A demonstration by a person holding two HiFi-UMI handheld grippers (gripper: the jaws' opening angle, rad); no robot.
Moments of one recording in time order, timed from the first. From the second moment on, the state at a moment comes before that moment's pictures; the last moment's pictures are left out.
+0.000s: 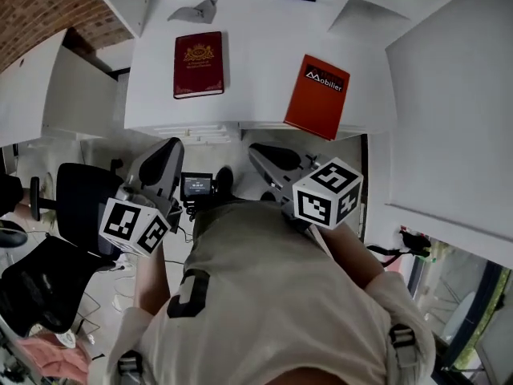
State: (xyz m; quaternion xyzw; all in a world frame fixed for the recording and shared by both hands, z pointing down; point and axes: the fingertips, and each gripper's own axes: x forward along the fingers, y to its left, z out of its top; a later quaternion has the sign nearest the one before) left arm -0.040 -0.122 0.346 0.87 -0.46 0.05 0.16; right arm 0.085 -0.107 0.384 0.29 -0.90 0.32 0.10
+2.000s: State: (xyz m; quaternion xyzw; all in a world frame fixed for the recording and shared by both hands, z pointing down) left arm 0.041 -0.256 0.396 0.94 -0.24 0.10 0.21; right arm 0.168 -0.187 0.448 0.49 -0.71 0.50 -0.04
